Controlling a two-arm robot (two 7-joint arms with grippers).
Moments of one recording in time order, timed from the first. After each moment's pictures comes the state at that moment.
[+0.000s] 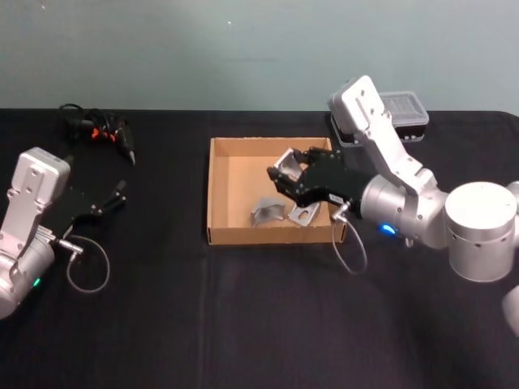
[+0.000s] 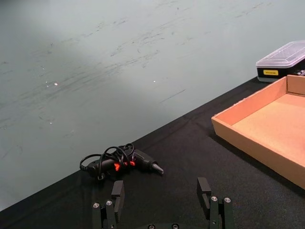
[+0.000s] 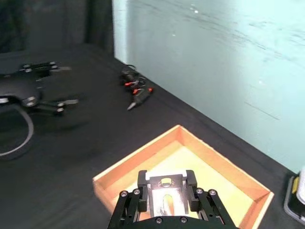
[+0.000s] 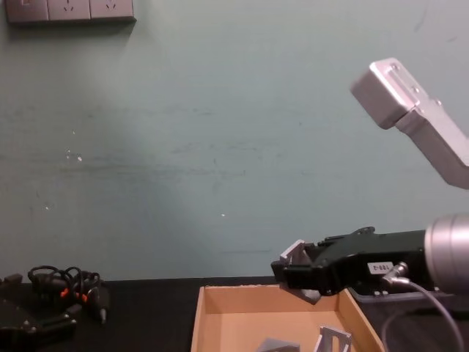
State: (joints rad) left arm -0.20 0.60 0.45 -1.41 -0.25 -0.12 0.03; right arm 0.40 0.41 -0.50 -1.55 0.22 0.34 0.38
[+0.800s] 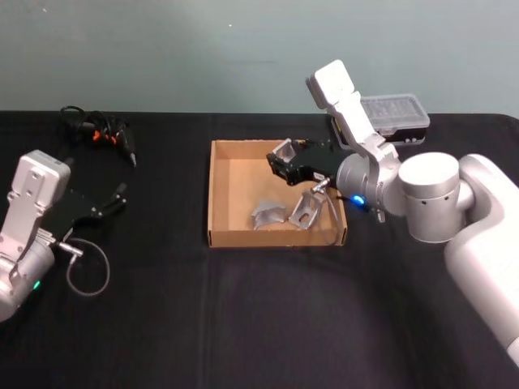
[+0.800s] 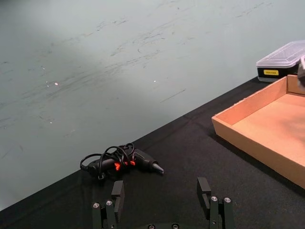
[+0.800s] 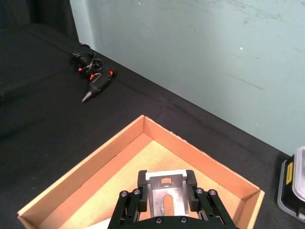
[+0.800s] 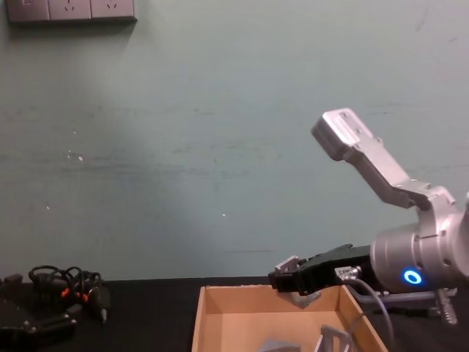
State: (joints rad) left arm -0.20 0.60 0.45 -1.41 -0.25 -0.12 0.03; right arm 0.60 0.21 -0.48 -1.16 0.15 0.35 0.36
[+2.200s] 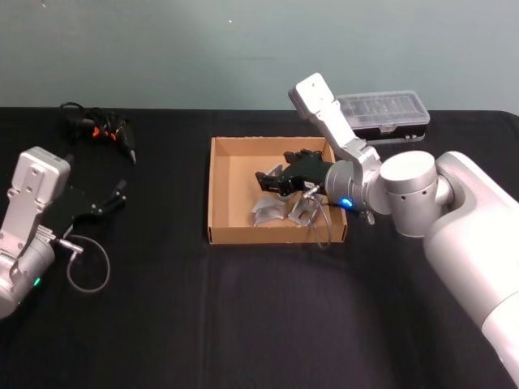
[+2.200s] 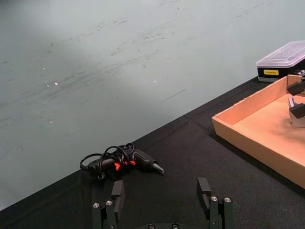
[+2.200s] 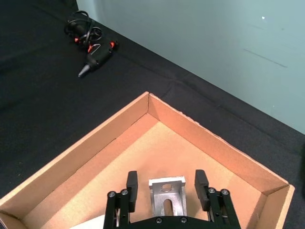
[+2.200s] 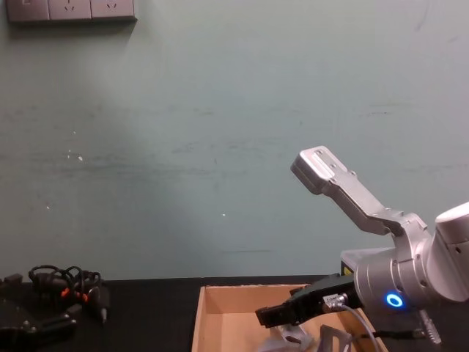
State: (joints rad) left arm -0.20 0.60 0.45 -1.41 -0.25 -0.12 0.03; right arm 0.68 0.13 -0.48 -0.94 0.07 0.33 0.42
